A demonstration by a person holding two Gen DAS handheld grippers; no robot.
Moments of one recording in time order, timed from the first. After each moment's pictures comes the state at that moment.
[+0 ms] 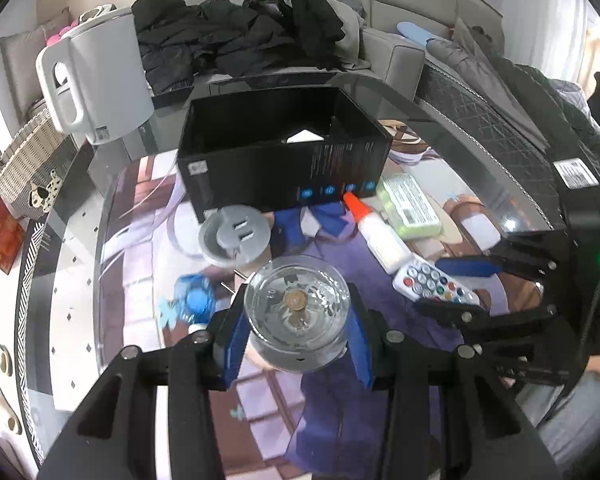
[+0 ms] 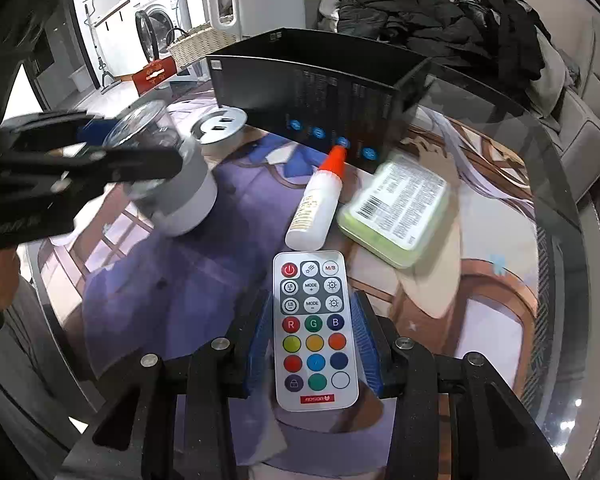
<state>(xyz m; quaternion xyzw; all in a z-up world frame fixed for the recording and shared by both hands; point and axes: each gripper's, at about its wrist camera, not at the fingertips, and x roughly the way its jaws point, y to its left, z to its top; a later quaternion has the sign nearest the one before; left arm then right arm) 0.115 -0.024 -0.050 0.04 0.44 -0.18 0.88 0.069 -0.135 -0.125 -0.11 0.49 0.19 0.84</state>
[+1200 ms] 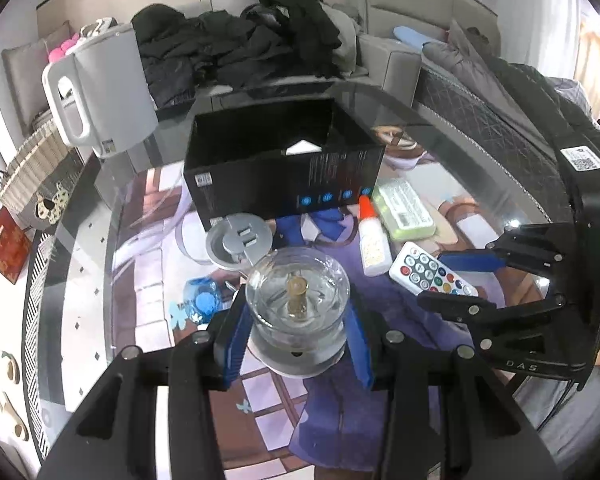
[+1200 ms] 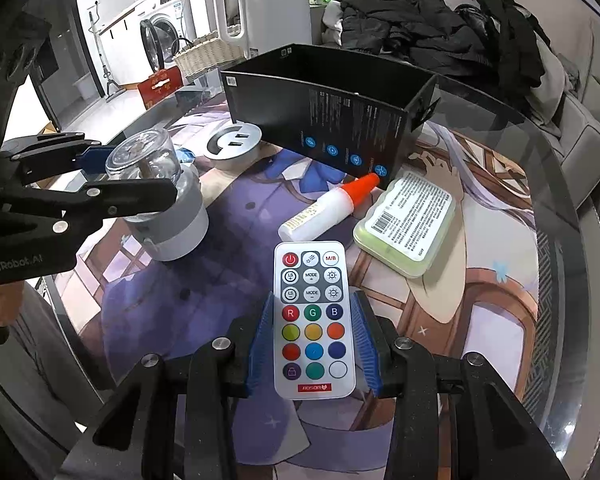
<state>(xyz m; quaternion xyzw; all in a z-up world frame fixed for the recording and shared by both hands) 0.106 -0.025 -0.038 0.06 0.42 -0.18 0.89 0.062 -0.134 -0.113 -0.09 0.47 0.19 0.85</state>
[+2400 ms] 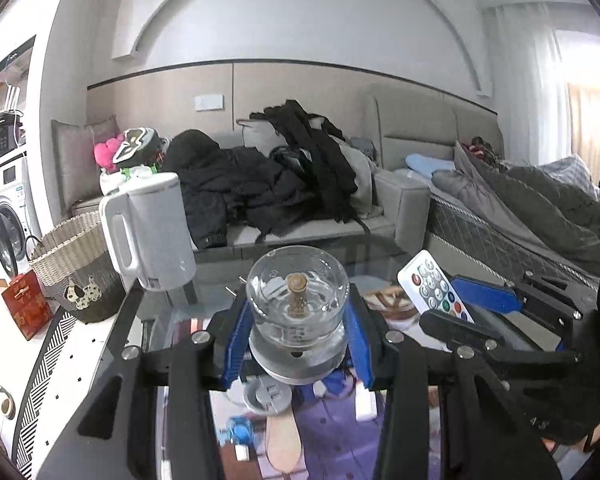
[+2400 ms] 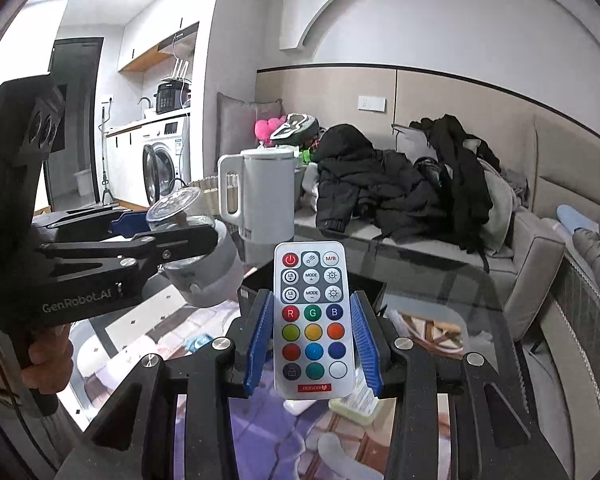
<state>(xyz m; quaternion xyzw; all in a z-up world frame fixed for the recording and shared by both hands) 0.092 -0.008 0.066 0.01 0.19 -0.15 0.97 0.023 -0.131 0.017 -0.07 0.20 0.16 0.96</state>
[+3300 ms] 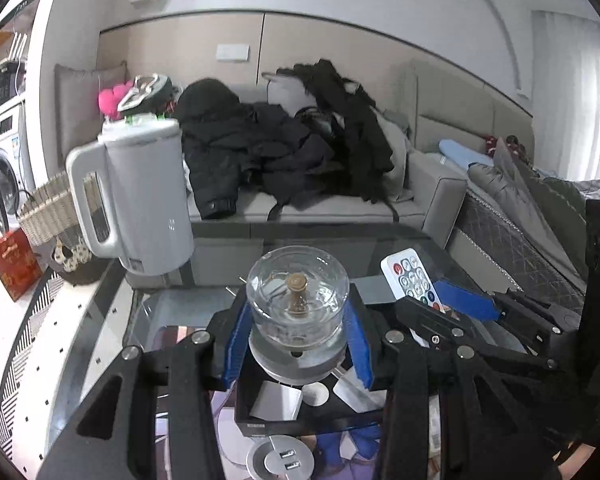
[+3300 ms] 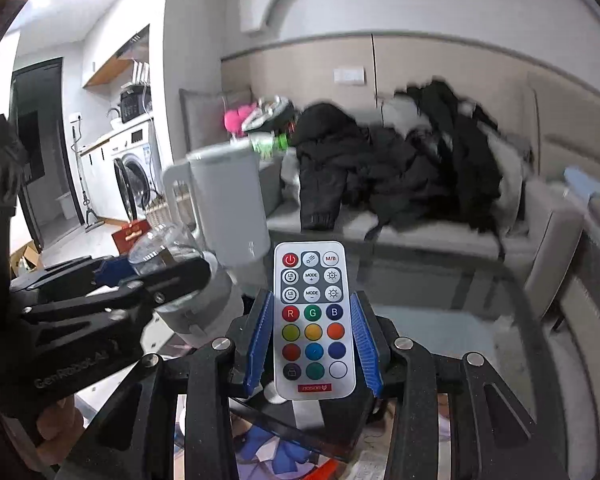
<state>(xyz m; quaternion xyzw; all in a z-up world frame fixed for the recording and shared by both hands) 0.227 -0.008 0.027 -0.03 0.28 -0.12 0.95 0.205 -0.124 -0.003 0.00 0.28 0.14 0.95</state>
